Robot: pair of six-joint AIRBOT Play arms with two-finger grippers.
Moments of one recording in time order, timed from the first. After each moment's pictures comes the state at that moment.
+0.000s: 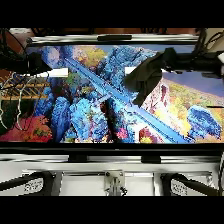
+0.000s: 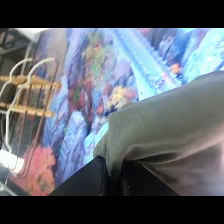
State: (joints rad) left arm 0.04 -1.35 1.72 1.02 -1.38 -1.47; right arm -0.09 -1.34 1.54 -0.68 1.15 1.36
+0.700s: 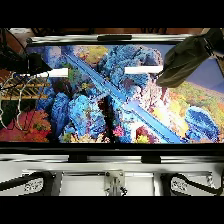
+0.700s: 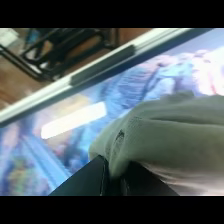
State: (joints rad) left arm 0.04 -1.35 1.72 1.02 -1.38 -1.45; right arm -0.33 -1.36 1.62 -0.81 0.86 1.39
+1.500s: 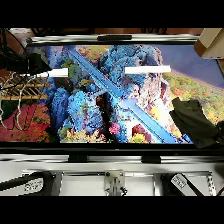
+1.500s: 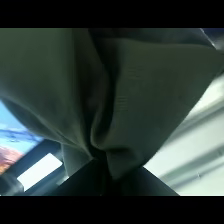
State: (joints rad) left arm 0.04 -1.35 1.72 1.02 -1.38 -1.45; right arm -0.85 -1.10 1.00 -1.47 1.49 1.47
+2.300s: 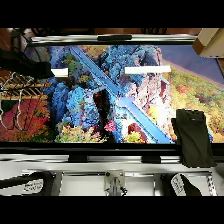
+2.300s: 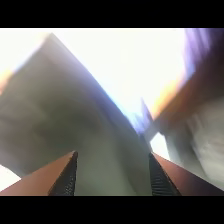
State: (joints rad) left arm -0.07 -1.40 1.72 1.30 -1.39 -1.46; right arm -0.70 -0.90 1.17 -1.55 1.24 1.52
